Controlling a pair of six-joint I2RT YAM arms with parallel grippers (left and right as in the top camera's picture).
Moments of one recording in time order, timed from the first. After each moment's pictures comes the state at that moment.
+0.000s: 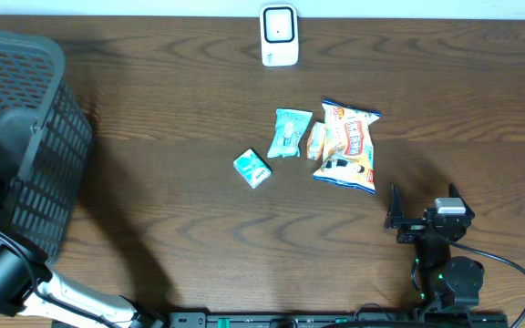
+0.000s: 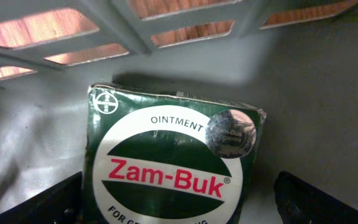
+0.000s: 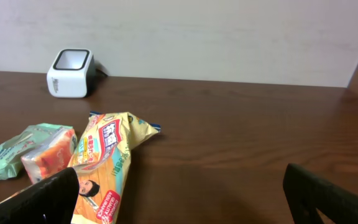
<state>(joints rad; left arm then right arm) 0.94 2.00 1.40 -0.68 -0.12 -0.28 -0.01 0.02 0.01 -0.07 -0.01 -0.04</state>
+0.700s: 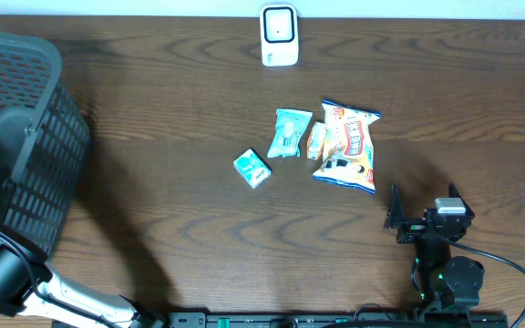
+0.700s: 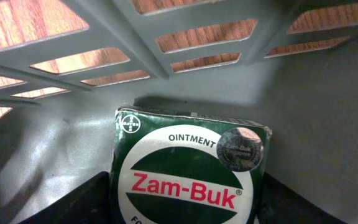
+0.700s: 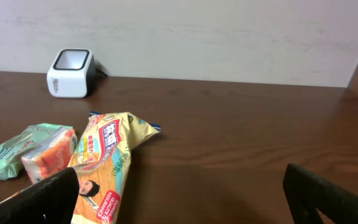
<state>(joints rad) 0.94 2.00 1.40 -0.61 -0.17 -0.25 -0.01 0.02 0.01 -0.07 -0.01 -0.04</state>
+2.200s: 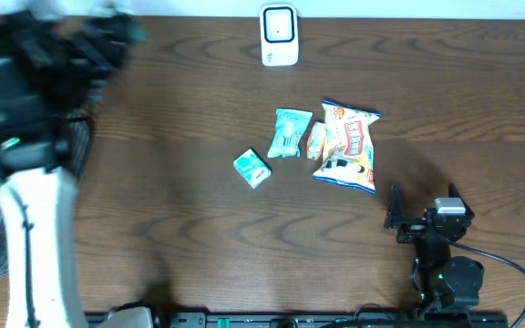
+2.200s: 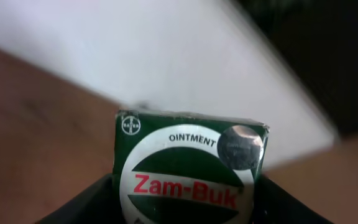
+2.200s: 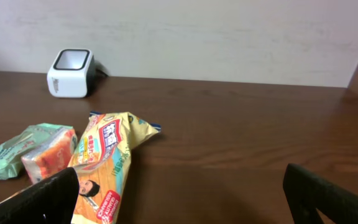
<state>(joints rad) 0.15 1.37 1.40 -0.39 0.57 -0.64 -0.01 0.02 0.01 -0.07 -0.01 -0.04</state>
